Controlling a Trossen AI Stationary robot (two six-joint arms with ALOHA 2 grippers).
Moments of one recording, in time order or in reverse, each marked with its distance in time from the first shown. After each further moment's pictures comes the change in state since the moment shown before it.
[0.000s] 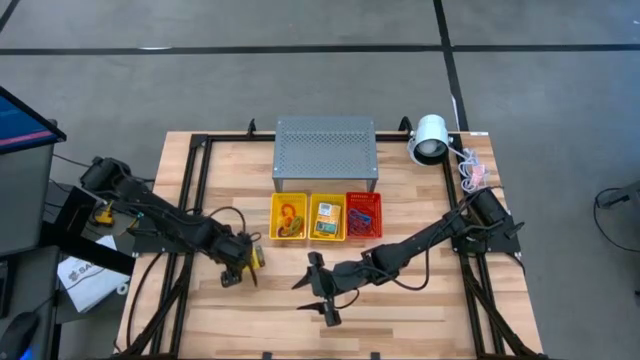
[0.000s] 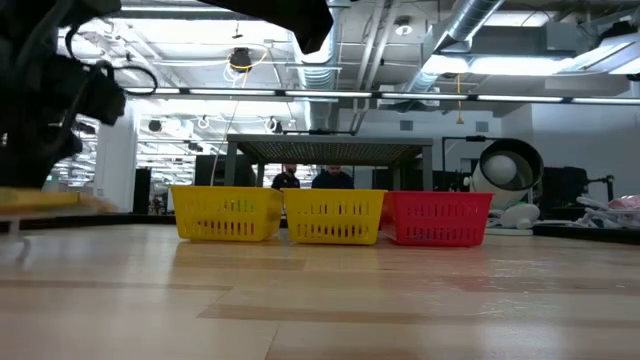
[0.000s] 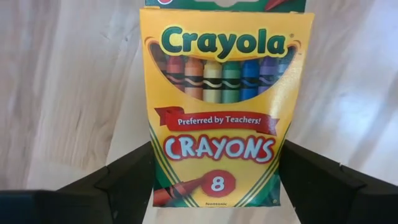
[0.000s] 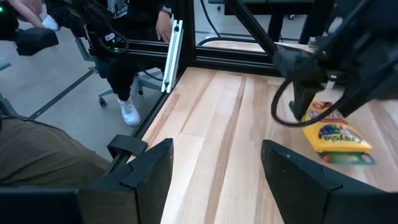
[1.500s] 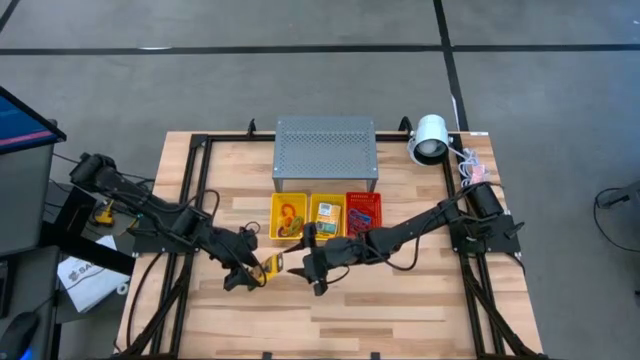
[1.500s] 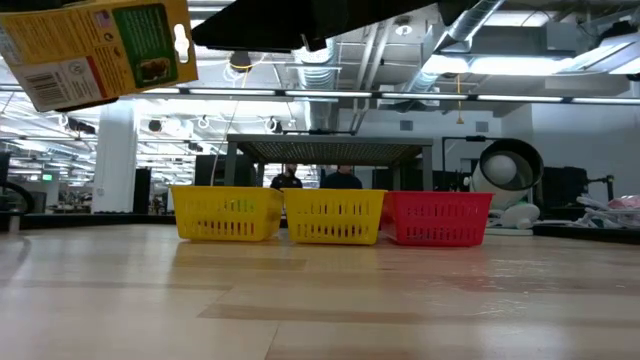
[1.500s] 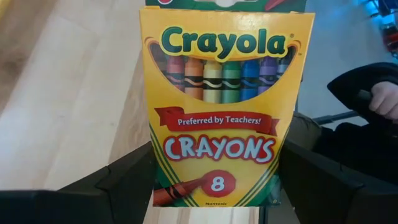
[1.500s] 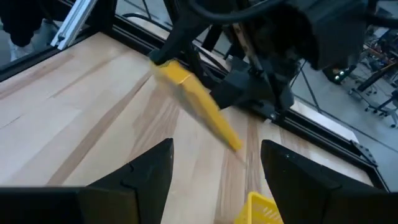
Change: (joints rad) left arm 0.000 -0.227 0.001 0.422 0.061 -0.064; right arm -0.122 0.000 0.000 0.018 0.131 -0.467
